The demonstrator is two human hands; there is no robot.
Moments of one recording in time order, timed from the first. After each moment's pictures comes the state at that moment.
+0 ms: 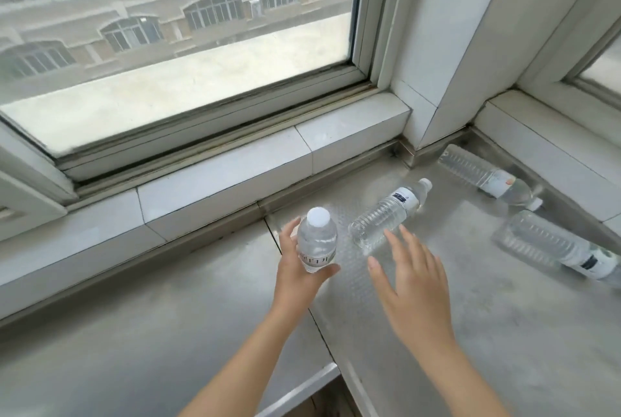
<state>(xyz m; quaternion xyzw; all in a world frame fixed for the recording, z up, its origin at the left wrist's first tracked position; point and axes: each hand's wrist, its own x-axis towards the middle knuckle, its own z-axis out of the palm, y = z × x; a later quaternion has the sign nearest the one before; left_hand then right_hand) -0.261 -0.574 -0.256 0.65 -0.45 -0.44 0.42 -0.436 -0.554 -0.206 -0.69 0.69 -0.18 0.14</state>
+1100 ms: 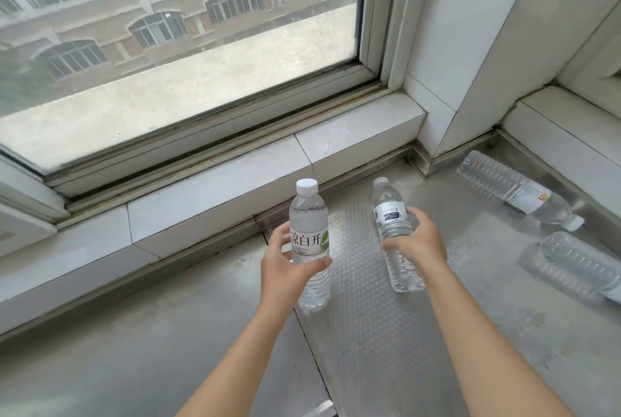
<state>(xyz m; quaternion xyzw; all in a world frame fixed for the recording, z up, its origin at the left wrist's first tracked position) -0.257 -0.625 -0.257 0.70 -0.38 -0.42 0.44 -0.472 -0.709 -0.268 -0.44 0.76 -0.23 0.43</state>
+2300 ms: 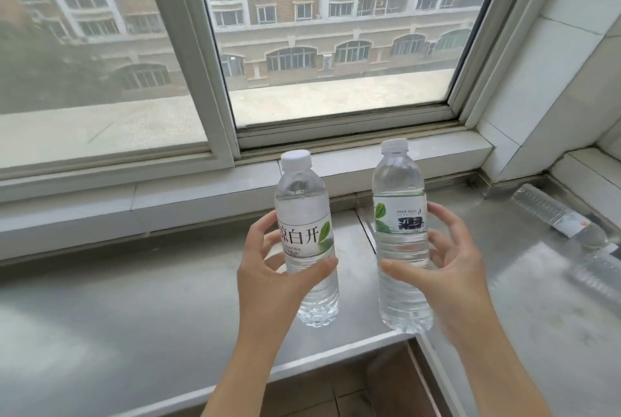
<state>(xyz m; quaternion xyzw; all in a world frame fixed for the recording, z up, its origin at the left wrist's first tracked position) -0.132 -0.356 -0.108 0.65 -0.35 -0.30 0.61 -0.325 -0.429 -0.089 -0.56 0.50 -0.43 0.51</state>
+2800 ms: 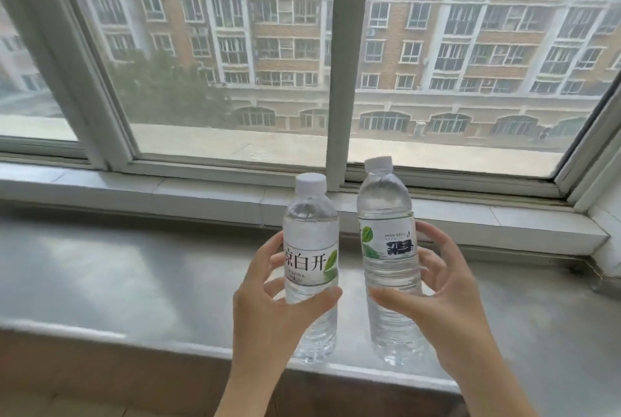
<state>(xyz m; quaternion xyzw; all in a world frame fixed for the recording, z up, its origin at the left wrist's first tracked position) -0.111 -0.200 -0.058 0.66 -0.28 -0.14 0.68 -0.254 -0.329 -0.038 -0.68 0.30 -0.36 0.56</state>
